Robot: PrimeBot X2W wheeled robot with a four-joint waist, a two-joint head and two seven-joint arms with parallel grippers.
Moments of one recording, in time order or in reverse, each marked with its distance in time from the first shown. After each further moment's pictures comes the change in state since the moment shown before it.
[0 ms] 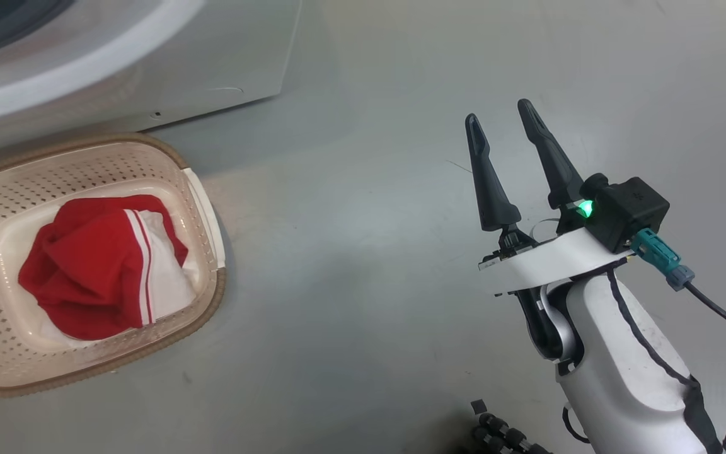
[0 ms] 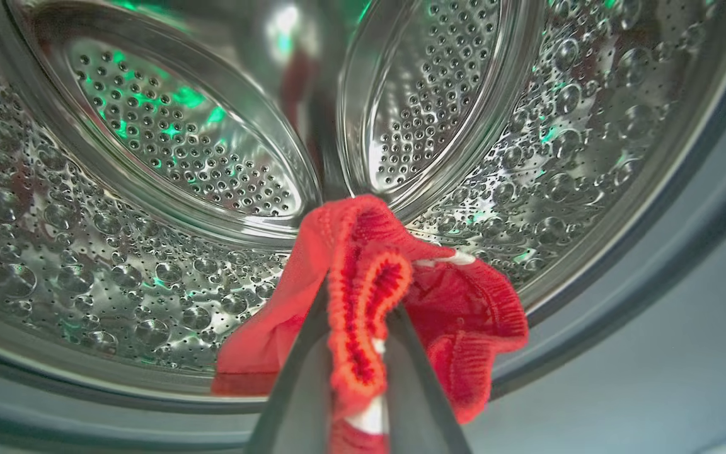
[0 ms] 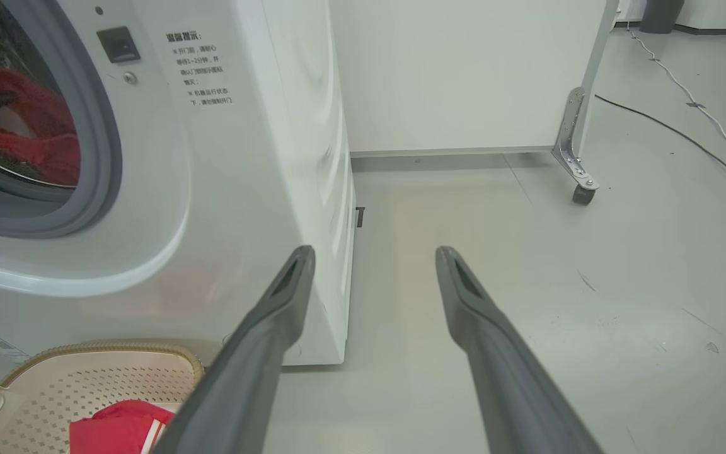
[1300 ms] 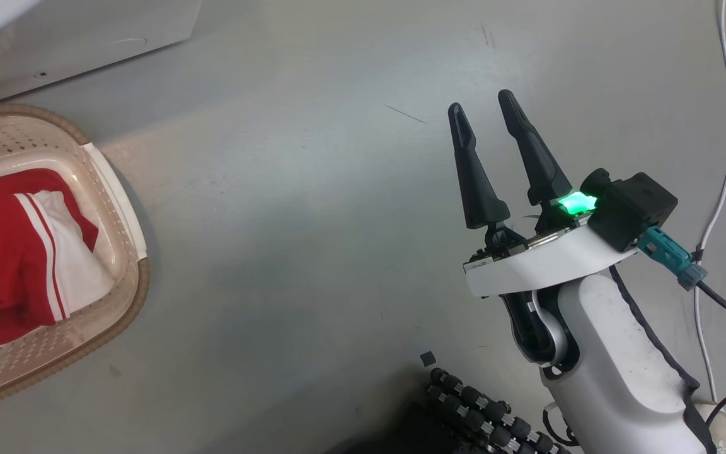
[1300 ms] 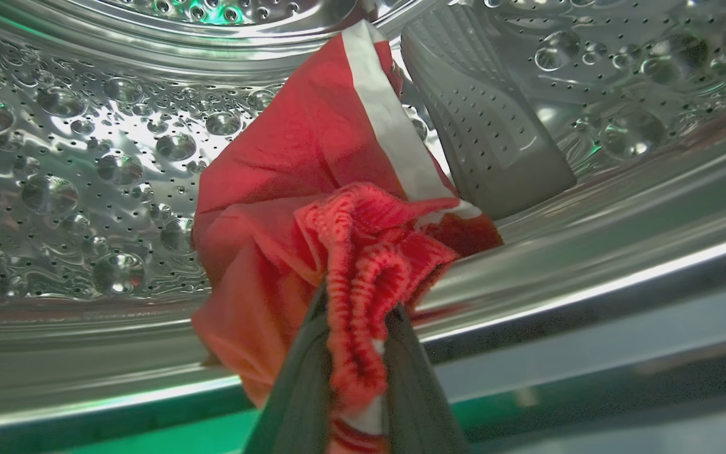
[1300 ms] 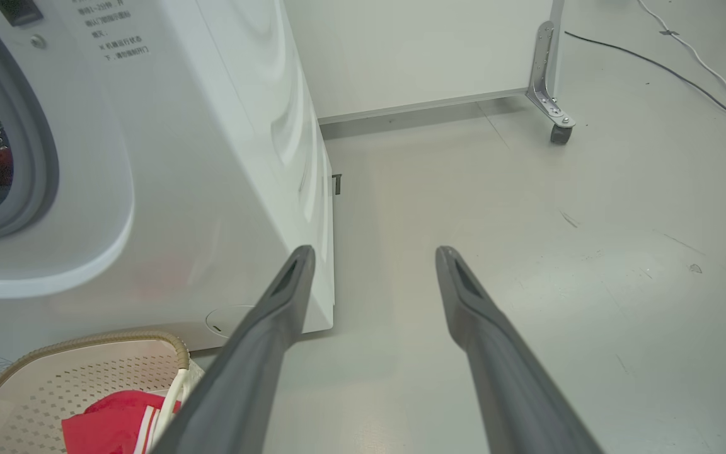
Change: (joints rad) left arm -0.225 0.269 -0.101 0.105 0.198 -0.036 0.465; right arm 0.001 0.002 0.057 -0.086 0.146 -0.006 0.000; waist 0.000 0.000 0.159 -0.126
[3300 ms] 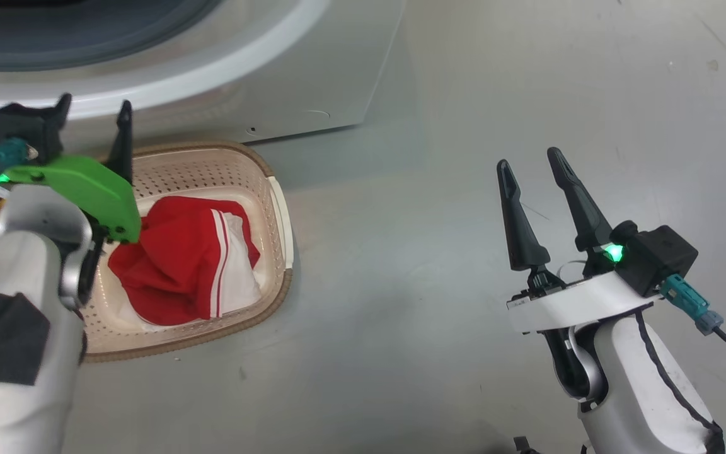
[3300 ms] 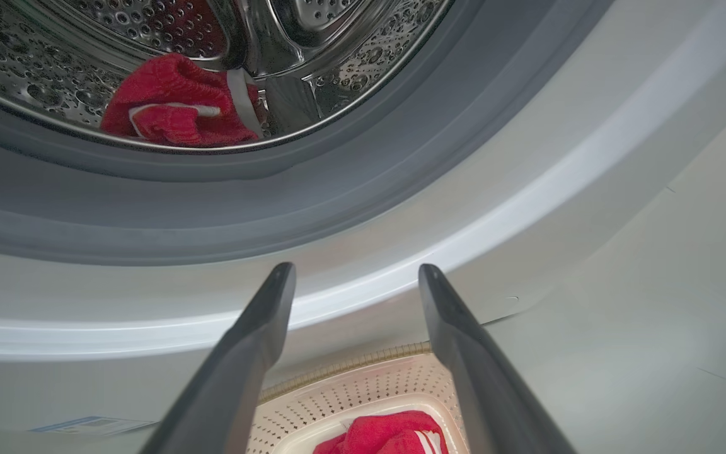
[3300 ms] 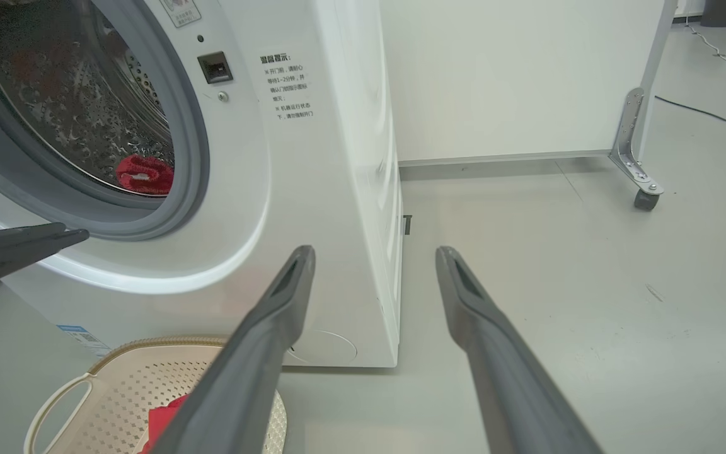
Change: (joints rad) left arm 0.606 -0.458 -0.038 -0.225 -0.244 0.034 -0.412; right arm 0.166 -0.002 -0.168 0.026 -0.203 0.087 0.000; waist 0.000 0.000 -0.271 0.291
